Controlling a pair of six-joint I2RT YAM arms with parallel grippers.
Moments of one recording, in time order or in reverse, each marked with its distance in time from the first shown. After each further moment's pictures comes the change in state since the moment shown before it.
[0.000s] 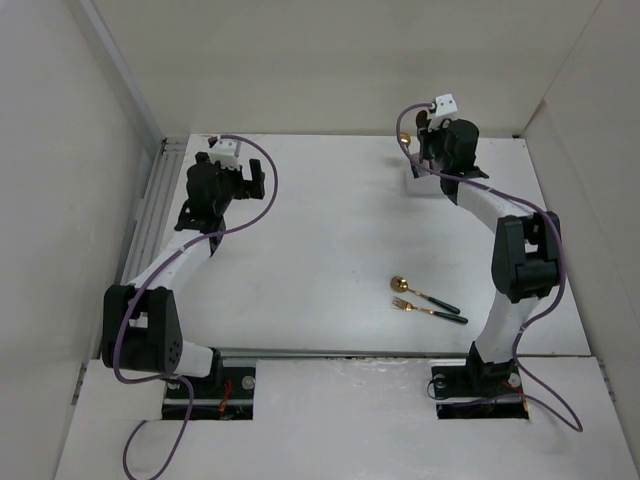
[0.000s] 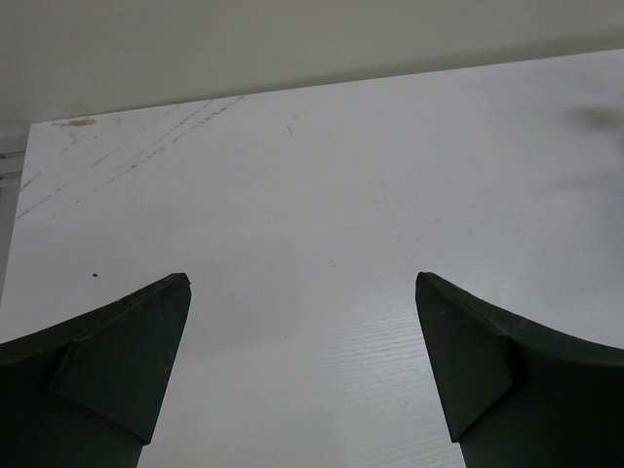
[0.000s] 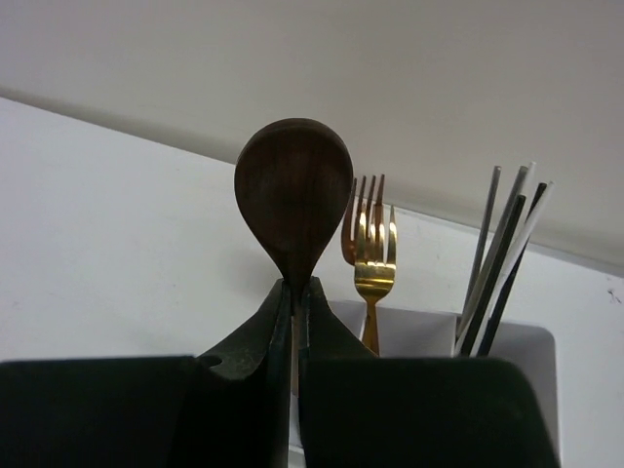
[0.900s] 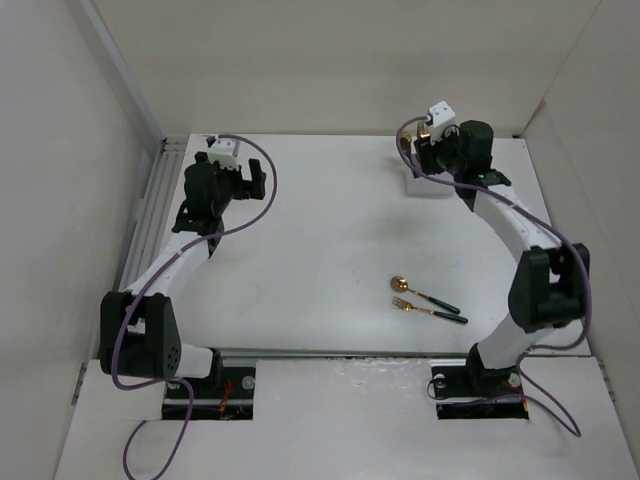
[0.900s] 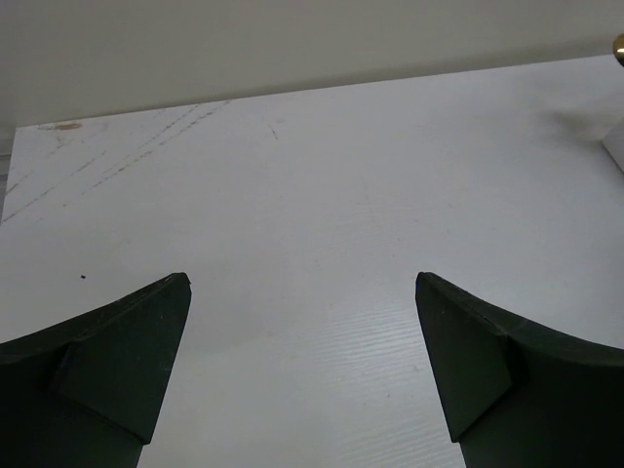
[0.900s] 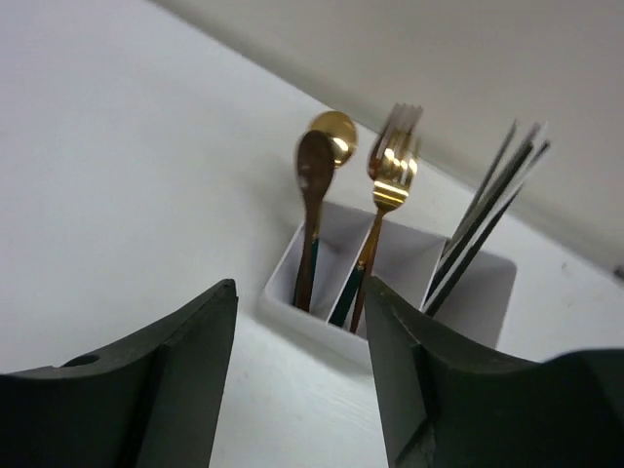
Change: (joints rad) left arm 0.000 -0.017 0.004 -0.023 0.026 -0.019; right arm 0.002 -0.186 -0.050 -0.319 -0.051 -0.166
